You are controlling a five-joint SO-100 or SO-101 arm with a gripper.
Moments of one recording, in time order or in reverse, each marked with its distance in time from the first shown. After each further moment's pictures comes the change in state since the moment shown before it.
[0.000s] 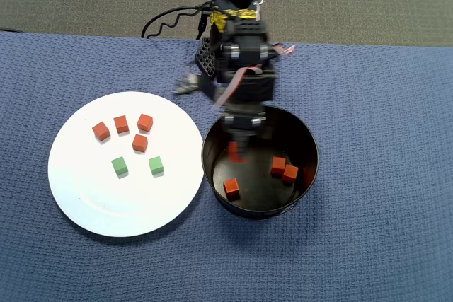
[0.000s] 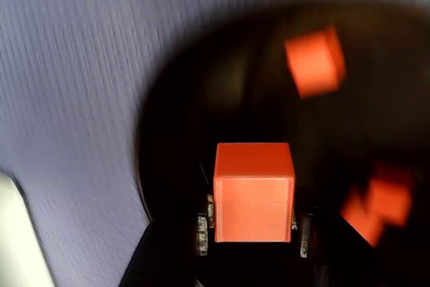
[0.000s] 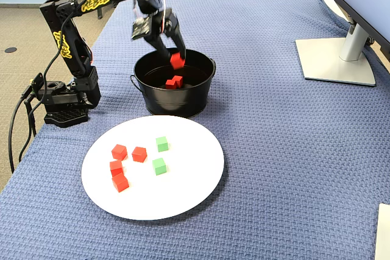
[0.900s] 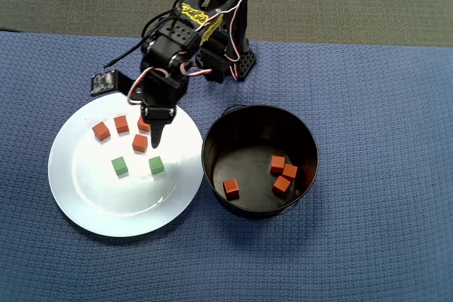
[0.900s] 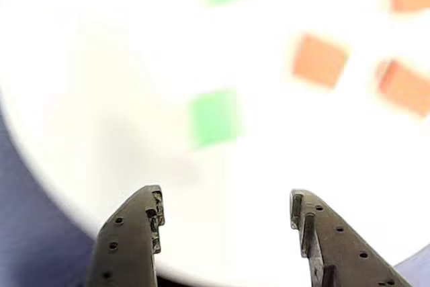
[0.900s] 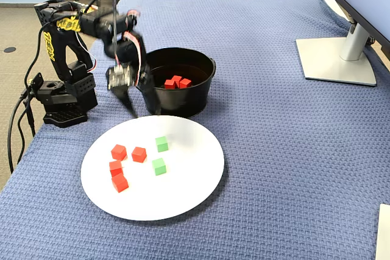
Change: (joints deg) arm 43.1 -0.4 18.6 -9.7 -53.2
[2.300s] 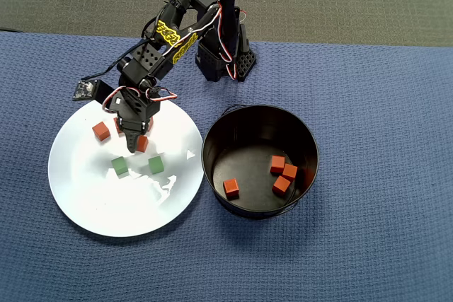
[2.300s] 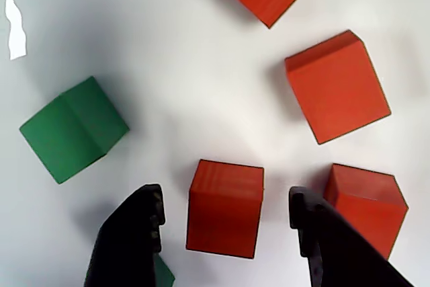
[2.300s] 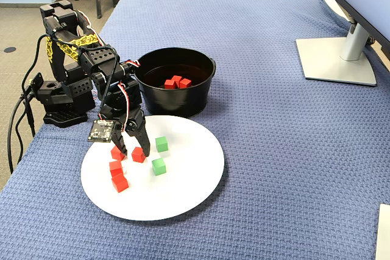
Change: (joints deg) arm 8.9 -14.6 7.4 -17.2 7.0
